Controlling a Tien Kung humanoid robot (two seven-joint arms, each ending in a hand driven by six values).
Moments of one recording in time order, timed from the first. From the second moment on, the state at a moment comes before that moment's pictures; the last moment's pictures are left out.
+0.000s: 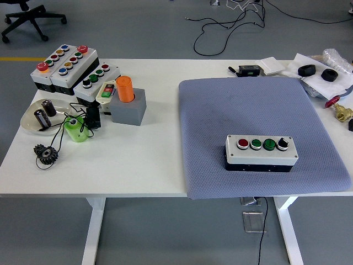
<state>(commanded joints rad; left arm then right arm) -0.13 0.10 -0.05 -0.19 0.30 0.30 0.10 0.39 -0.71 1.32 1.33 -0.58 -0.01 -0.12</state>
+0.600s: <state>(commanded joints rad) -0.12 0.10 -0.04 -0.19 0.30 0.30 0.10 0.37 -0.71 1.31 1.35 -0.58 -0.01 -0.19</state>
